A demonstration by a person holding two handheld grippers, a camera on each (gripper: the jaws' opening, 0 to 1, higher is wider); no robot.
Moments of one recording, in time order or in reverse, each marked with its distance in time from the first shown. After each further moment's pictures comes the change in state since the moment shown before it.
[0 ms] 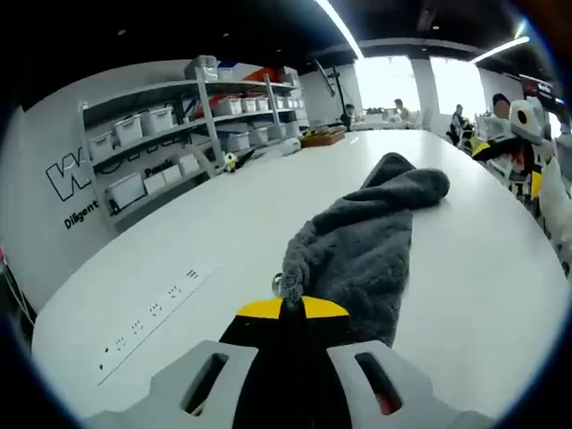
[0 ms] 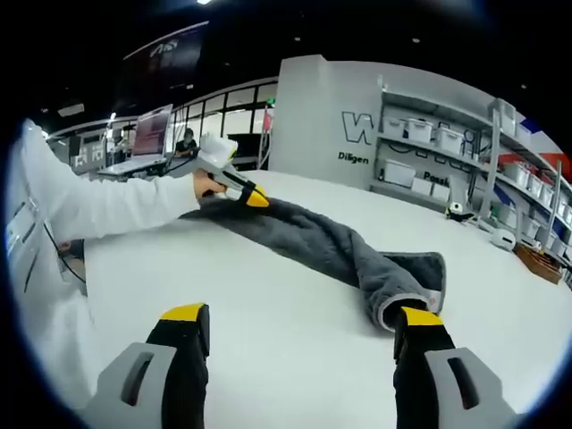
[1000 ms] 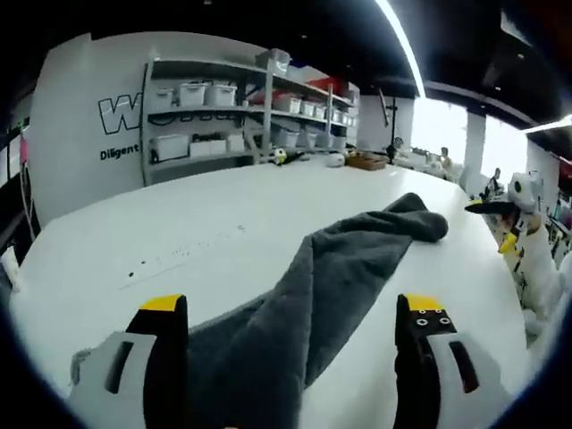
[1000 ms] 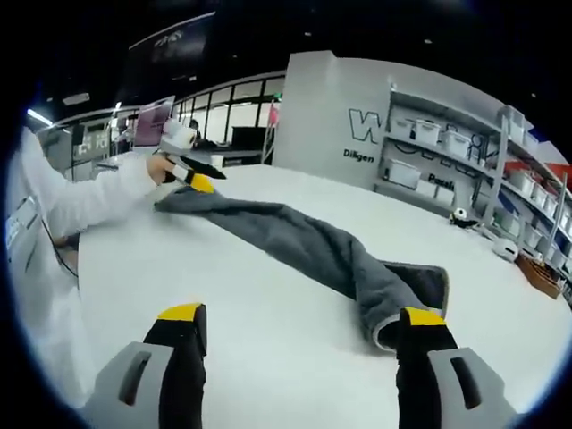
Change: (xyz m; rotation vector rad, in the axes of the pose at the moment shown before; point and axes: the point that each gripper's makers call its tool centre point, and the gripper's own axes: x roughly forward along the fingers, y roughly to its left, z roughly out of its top) left arm -0.069 0.035 -0.031 -0.335 0.005 0.109; right arm 0.020 -0.010 0.007 -0.039 0.032 0.001
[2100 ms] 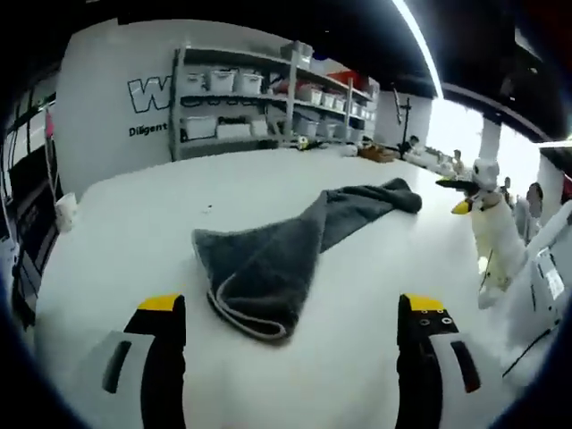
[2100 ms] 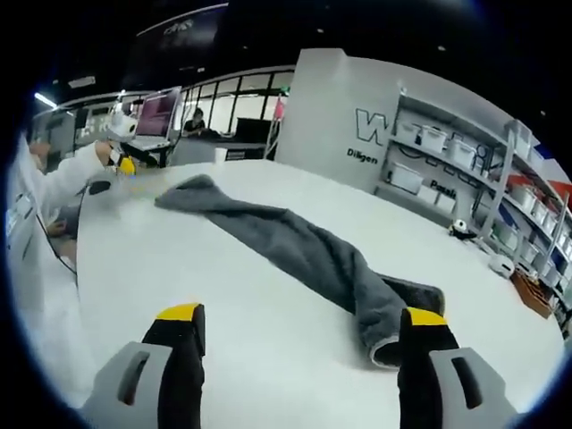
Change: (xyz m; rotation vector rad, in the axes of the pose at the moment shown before) left arm -0.238 0.033 -0.072 -0.159 0.038 0.100; right arm 0.007 0.005 0.025 -0.067 0.033 -0.005
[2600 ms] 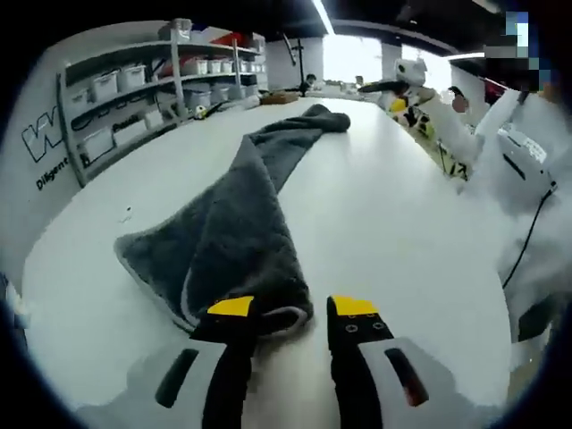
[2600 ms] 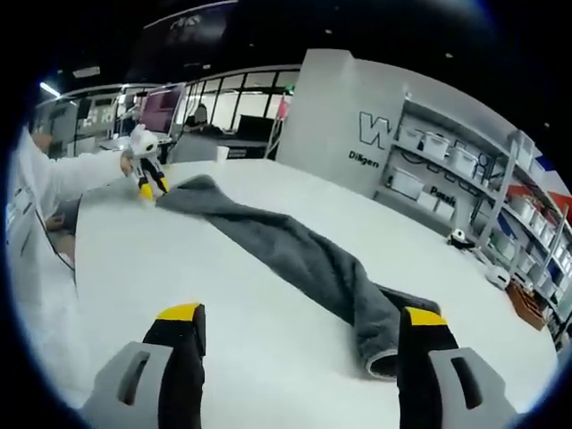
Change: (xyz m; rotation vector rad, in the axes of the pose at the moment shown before) left arm 0.056 0.015 -0.041 0.412 0.186 -0.305; right arm -0.001 0.004 0.015 -0.041 0.001 -0.016
